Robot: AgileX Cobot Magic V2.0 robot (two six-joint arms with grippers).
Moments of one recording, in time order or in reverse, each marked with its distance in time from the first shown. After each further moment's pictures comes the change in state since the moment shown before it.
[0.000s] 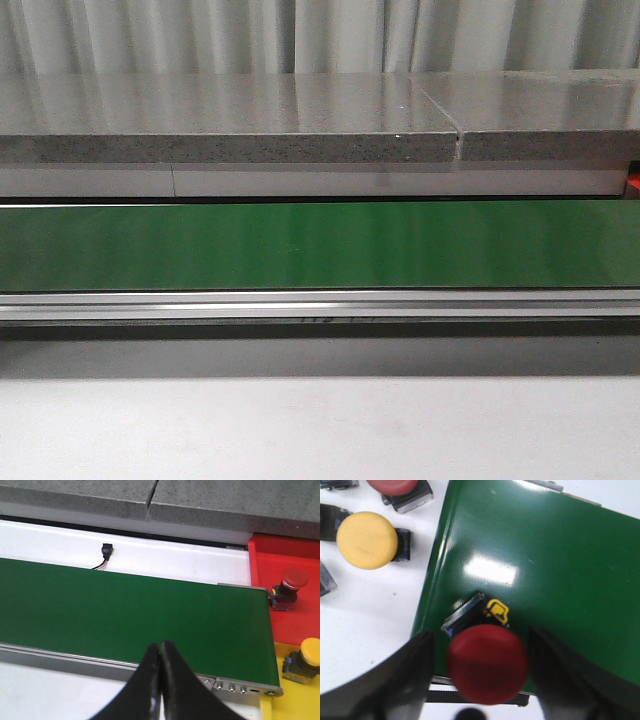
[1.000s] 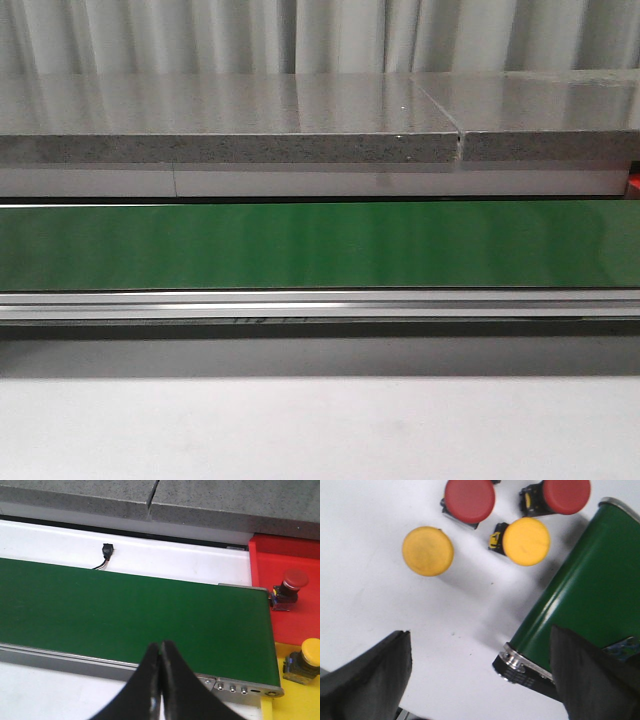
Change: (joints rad) left arm 0.320 0.013 -0.072 -0.020 0.131 -0.020; right arm 0.000 0.000 0.000 0.000 0.000 0.000
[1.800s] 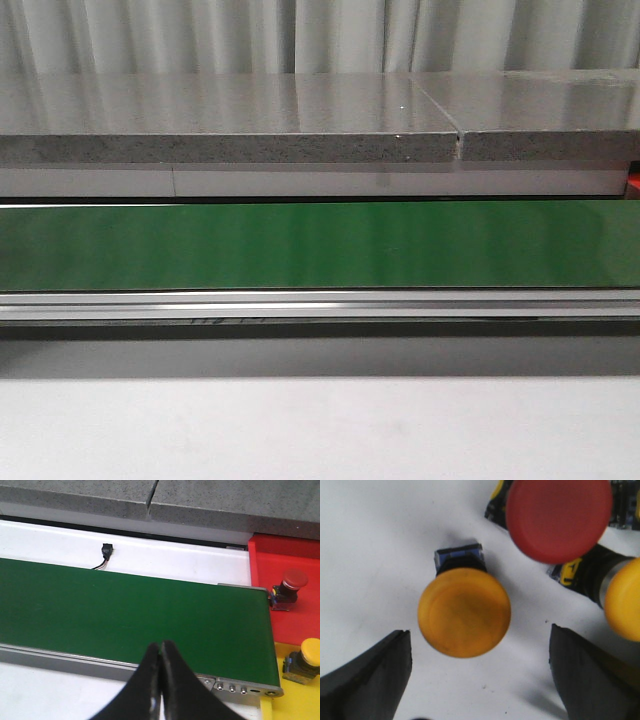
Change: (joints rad) left arm 0.011 0.255 0.004 0.051 -0.154 0.000; right arm 0.000 0.000 0.000 0.000 0.000 0.000
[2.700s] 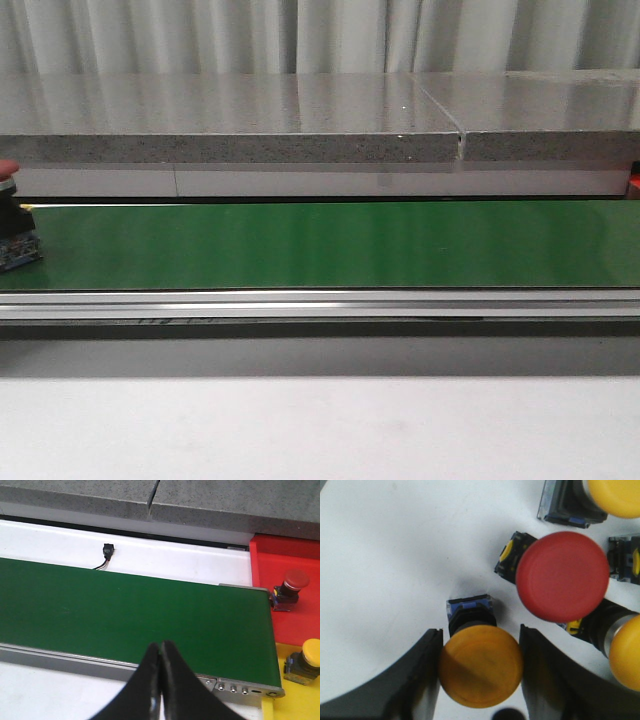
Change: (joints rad) left arm 0.000 0.004 0.000 0.023 -0.110 0.000; right arm 0.000 0.000 0.000 0.000 0.000 0.000
